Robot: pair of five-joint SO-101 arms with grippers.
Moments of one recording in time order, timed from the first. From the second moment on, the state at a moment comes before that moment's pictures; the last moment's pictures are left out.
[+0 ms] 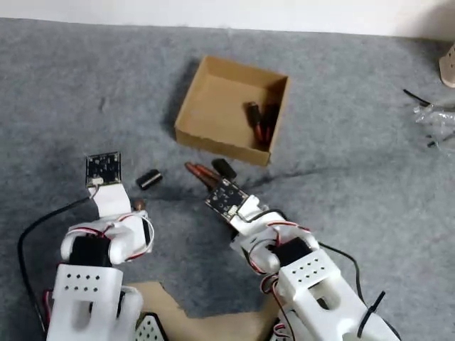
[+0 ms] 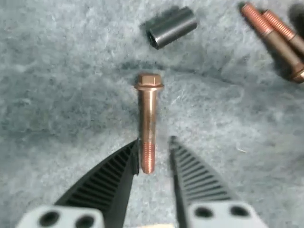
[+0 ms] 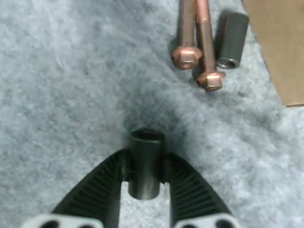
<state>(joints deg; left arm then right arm) -3.3 -68.2 73.3 68.9 16.7 -33.5 -49.8 77.6 34.4 28.4</state>
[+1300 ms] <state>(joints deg) -8.8 -68.2 89.5 47.6 10.2 -33.5 -49.8 77.6 34.4 28.4</state>
